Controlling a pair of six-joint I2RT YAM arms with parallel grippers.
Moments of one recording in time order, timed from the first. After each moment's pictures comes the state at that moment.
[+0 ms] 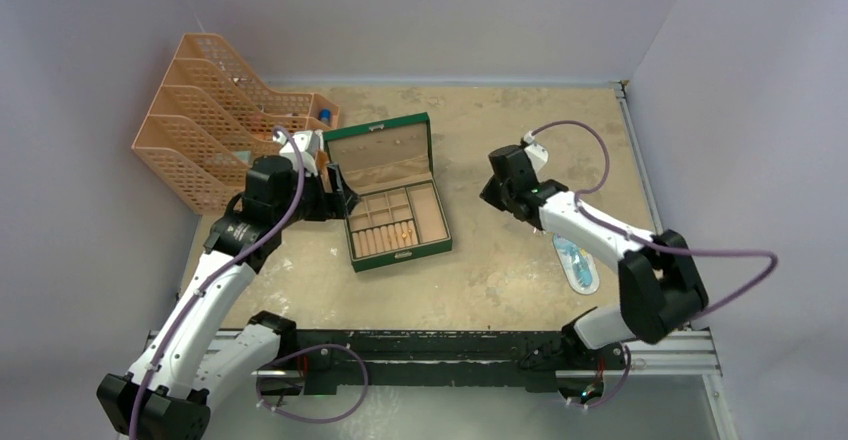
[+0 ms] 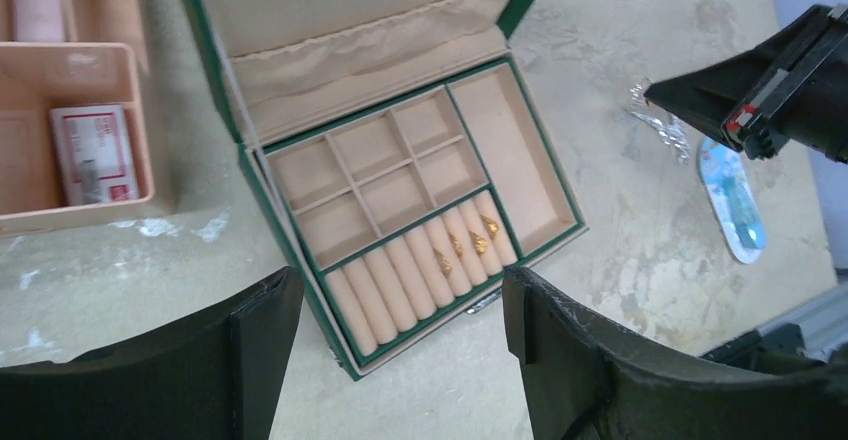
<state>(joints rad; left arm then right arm) -0.32 0.87 0.88 -0.56 0.13 -0.38 0.52 1.49 0.93 -0.32 0.31 0.95</state>
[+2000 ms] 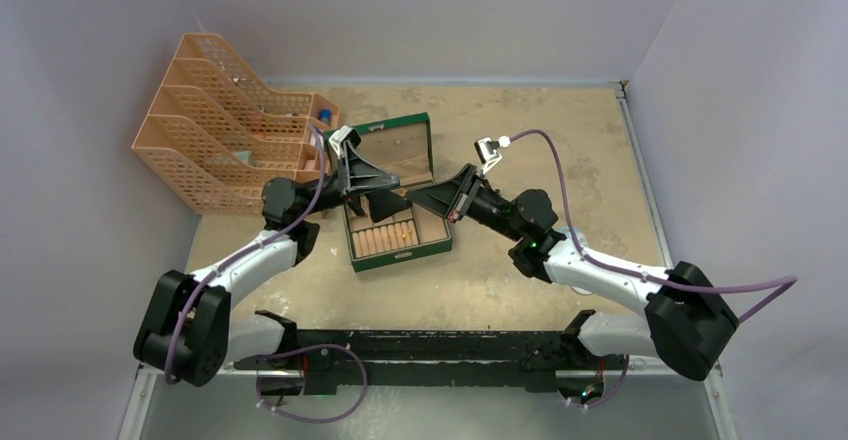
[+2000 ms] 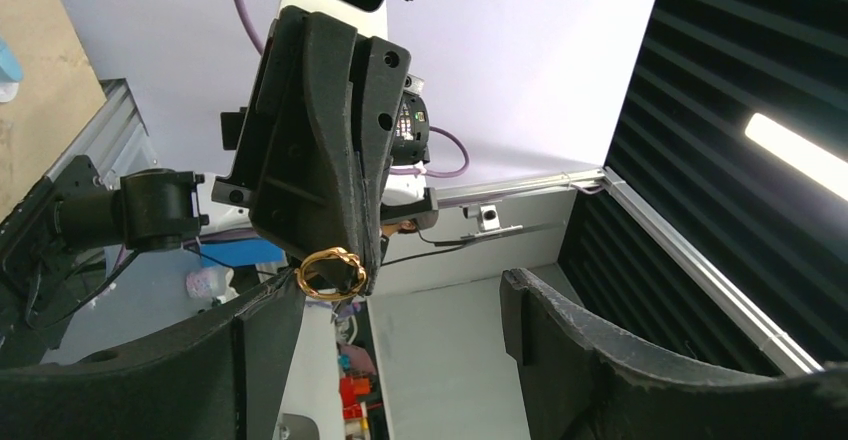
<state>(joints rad) -0.35 1.21 0.54 1.14 0.96 -2.00 0.78 1.24 0.61 0.93 -0.36 1.28</state>
